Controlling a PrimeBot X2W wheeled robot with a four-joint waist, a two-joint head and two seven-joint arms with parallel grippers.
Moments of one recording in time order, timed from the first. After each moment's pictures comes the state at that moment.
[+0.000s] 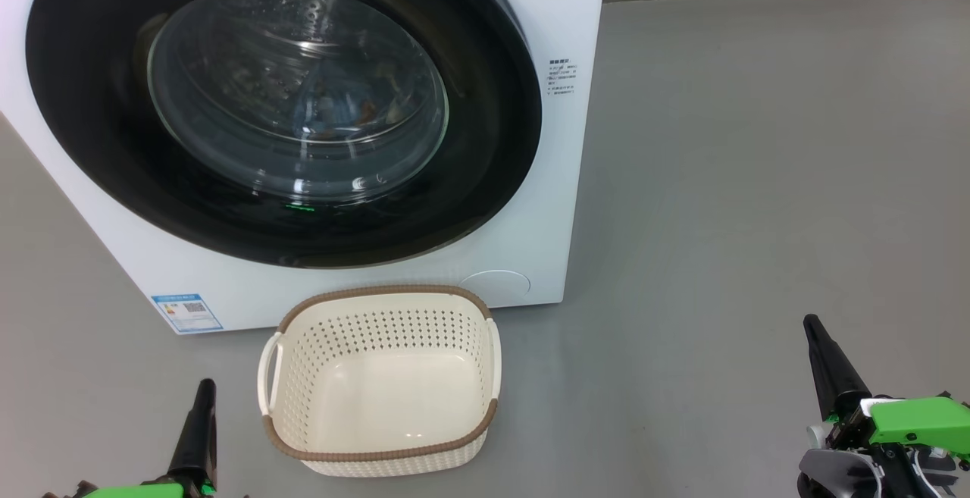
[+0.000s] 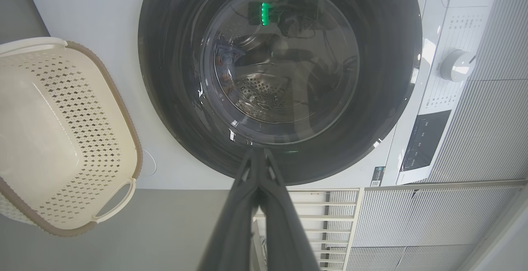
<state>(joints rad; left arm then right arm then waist) -0.07 0.04 0.08 0.28 -1.60 -0.13 0.11 -0.07 -0.04 -0.13 0.27 1.60 0.13 0.11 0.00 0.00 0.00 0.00</state>
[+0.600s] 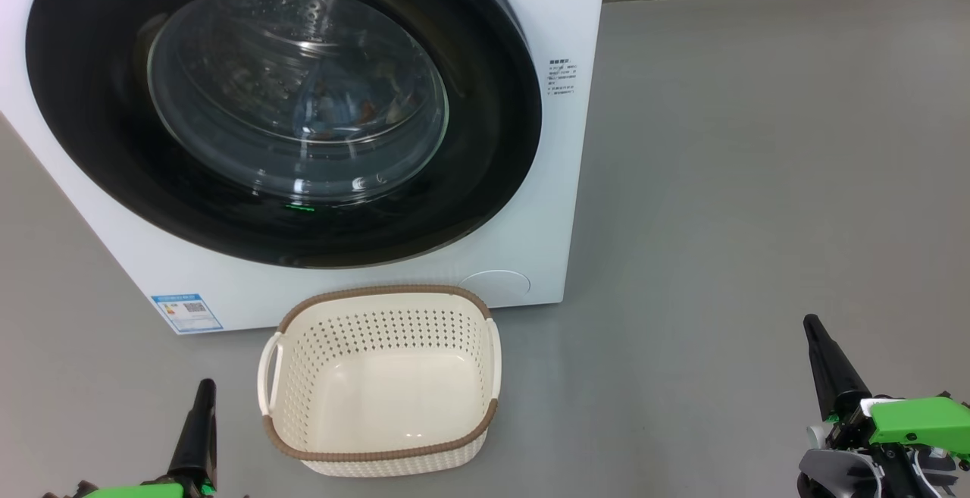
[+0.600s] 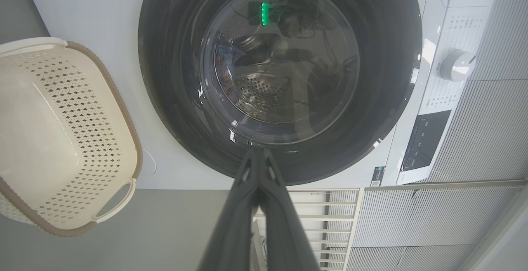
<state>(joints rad) -0.07 0.04 0.08 0.28 -1.60 -0.13 0.11 -0.07 -0.04 -0.13 0.27 1.61 0.13 0.11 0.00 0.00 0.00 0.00</state>
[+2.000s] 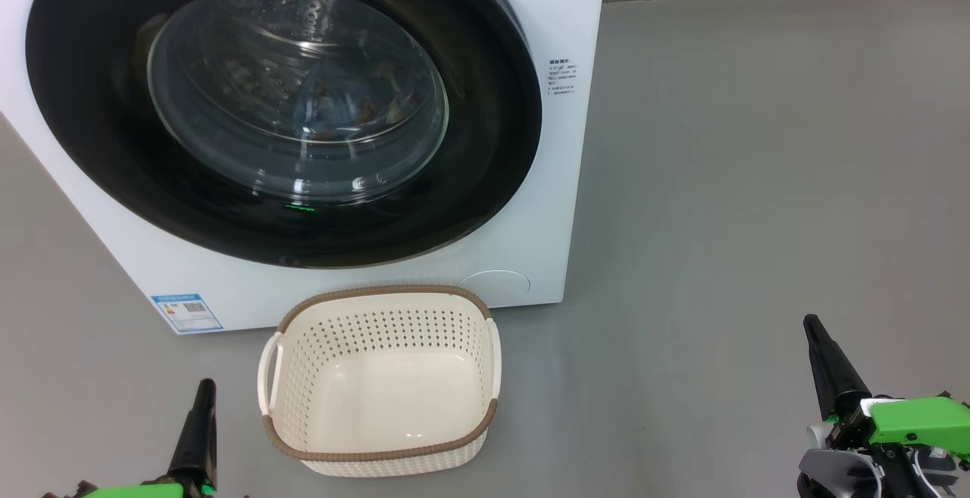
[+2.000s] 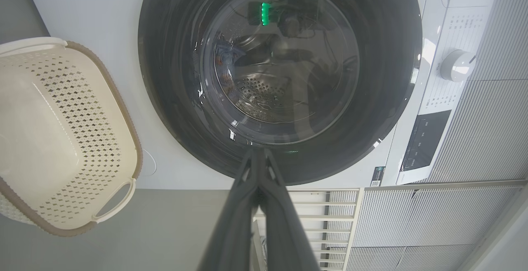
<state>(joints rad) -0.07 0.04 0.08 0.28 -1.60 -0.13 0.11 -0.07 -0.04 -0.13 0.27 1.61 0.13 0.11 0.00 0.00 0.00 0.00</state>
